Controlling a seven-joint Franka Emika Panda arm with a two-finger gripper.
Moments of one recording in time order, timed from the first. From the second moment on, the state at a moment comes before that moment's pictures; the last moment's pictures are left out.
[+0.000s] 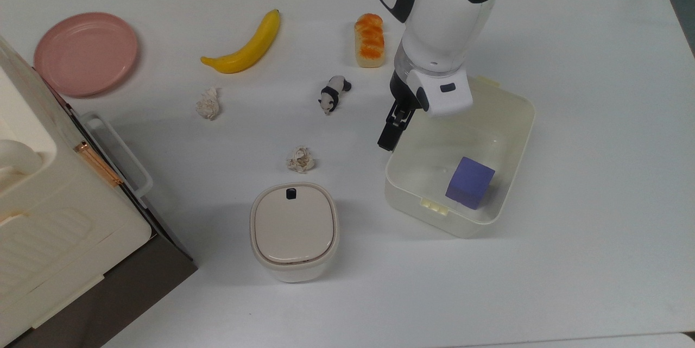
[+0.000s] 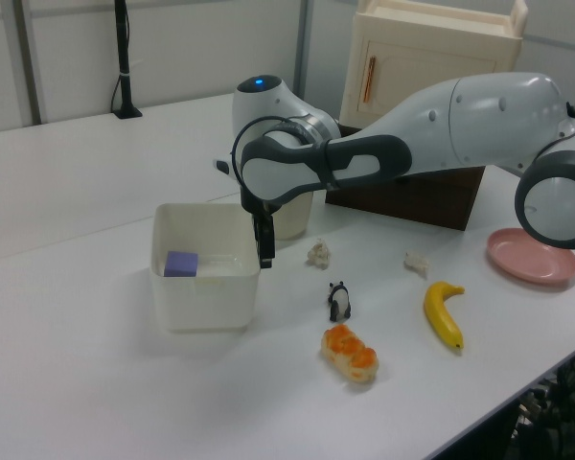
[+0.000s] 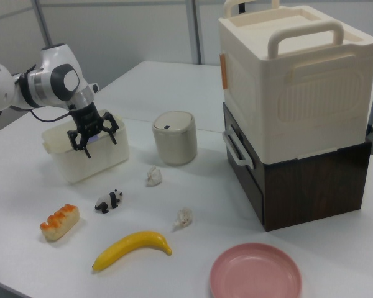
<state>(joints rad) 0.27 0.47 0.05 -1.53 -0.20 2.01 -0.72</state>
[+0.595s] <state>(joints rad) 0.11 0.27 0.05 -1.53 -0.14 1.78 -0.44</state>
